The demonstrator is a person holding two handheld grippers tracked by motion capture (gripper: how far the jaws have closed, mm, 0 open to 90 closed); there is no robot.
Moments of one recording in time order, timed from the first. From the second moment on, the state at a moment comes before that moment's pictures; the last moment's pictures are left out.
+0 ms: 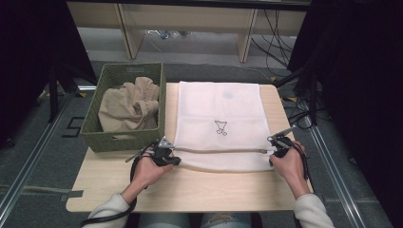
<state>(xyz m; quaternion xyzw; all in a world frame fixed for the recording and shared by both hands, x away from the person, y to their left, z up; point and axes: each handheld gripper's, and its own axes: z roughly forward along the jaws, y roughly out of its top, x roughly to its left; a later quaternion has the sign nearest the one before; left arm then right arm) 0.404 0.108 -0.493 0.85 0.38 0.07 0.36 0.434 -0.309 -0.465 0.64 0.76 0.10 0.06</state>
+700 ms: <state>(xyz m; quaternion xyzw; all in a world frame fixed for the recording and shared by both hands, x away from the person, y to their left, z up) 0.365 0.116 -0.494 0.86 0.36 0.06 0.36 0.397 -0.316 -0.465 0.64 0.76 0.11 0.04</state>
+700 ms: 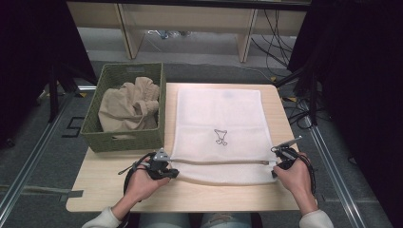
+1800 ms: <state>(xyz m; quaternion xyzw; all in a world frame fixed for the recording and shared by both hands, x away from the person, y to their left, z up) 0.341 0.121 -0.500 0.86 0.36 0.04 0.36 0.368 -0.313 -0.464 0.64 0.76 0.07 0.00</state>
